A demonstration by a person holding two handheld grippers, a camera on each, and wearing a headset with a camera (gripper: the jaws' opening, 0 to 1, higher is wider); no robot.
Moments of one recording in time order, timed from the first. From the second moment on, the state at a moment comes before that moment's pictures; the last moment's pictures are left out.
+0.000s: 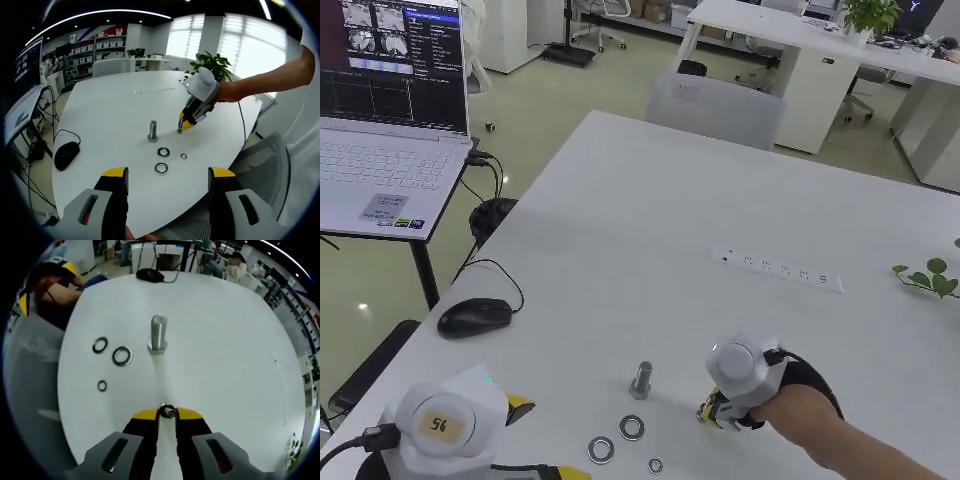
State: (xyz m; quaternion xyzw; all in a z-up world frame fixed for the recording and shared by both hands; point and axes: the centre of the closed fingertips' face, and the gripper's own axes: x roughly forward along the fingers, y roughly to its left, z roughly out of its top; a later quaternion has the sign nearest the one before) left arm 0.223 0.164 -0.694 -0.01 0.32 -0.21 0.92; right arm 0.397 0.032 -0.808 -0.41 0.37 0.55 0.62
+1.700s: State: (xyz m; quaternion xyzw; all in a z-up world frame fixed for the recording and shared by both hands) left arm 0.214 0.157 -0.691 -0.01 0.32 -0.22 0.92; right arm 0.336 0.005 -0.777 -0.27 0.36 0.55 0.71
